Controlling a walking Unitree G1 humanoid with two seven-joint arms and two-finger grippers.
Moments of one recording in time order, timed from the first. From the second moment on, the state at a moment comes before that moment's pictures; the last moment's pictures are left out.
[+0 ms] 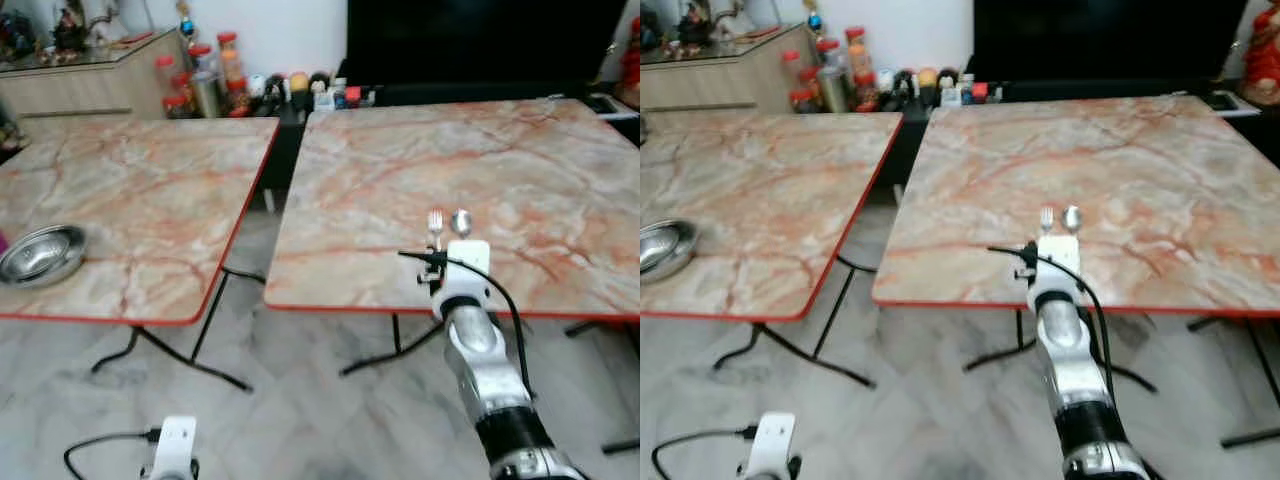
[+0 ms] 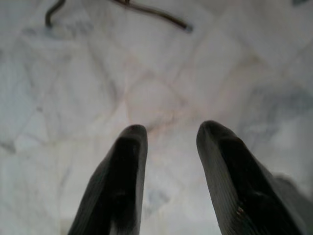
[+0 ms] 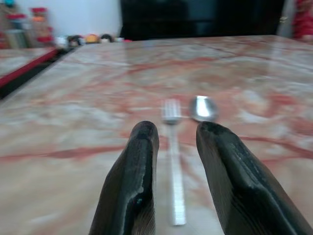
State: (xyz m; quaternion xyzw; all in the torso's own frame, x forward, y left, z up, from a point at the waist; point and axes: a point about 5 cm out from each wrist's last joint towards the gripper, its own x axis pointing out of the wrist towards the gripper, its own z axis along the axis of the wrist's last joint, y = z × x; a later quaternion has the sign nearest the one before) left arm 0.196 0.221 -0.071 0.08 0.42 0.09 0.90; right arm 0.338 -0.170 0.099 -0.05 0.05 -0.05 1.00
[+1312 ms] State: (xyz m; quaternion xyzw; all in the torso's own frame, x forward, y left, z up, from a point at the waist) left arm 0.197 0.210 -0.073 0.07 0.43 0.08 0.90; right arm 0.335 -0.172 0.097 -0.06 0.06 -0.02 1.00
